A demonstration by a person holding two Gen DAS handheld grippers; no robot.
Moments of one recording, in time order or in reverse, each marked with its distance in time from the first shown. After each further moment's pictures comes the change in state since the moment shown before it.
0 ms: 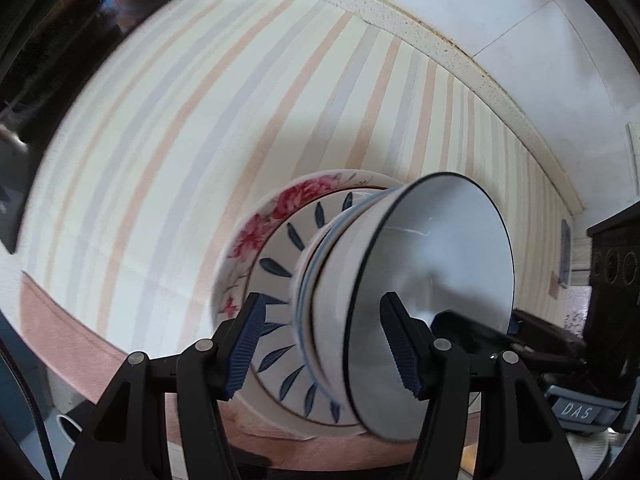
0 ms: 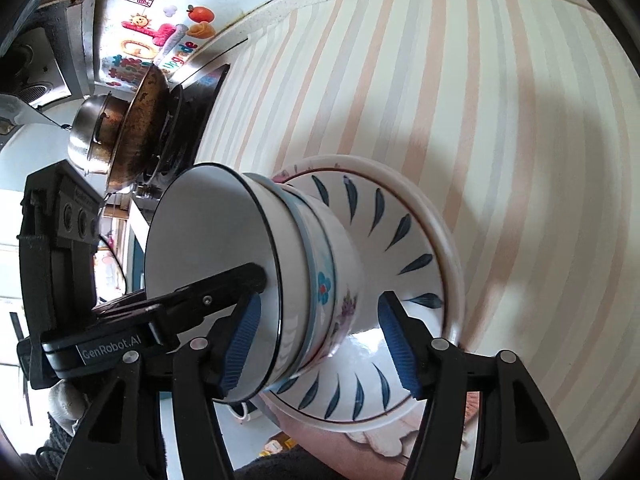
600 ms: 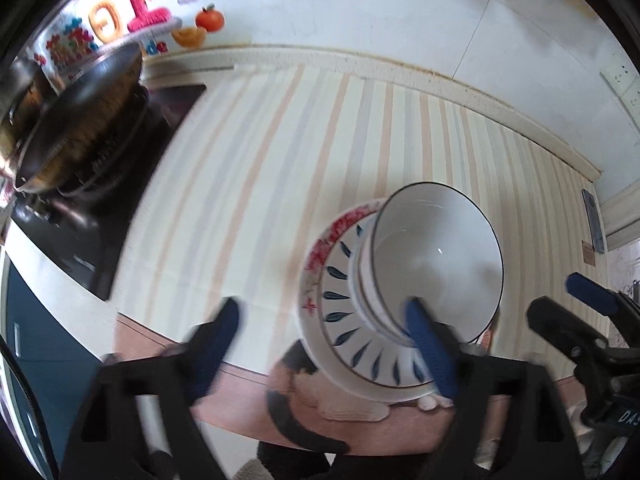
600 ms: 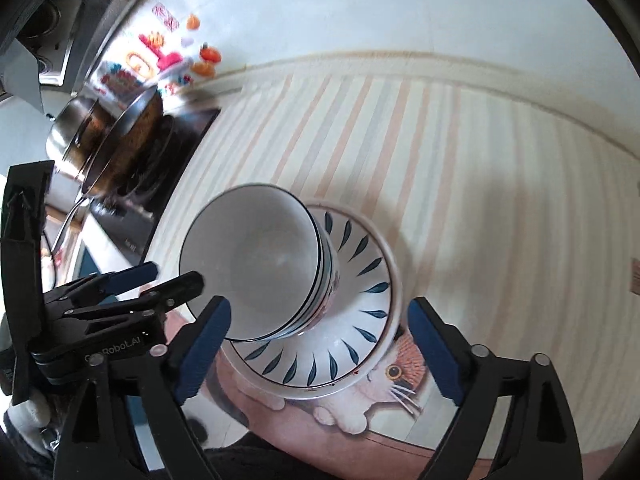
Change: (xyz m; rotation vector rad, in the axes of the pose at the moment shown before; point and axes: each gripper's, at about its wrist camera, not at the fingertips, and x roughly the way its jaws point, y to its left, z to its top) left arm -0.075 0.000 -0.031 0.202 -0.196 0.206; right arm -0.084 0.064 -0.055 -0.067 -0.279 -0.310
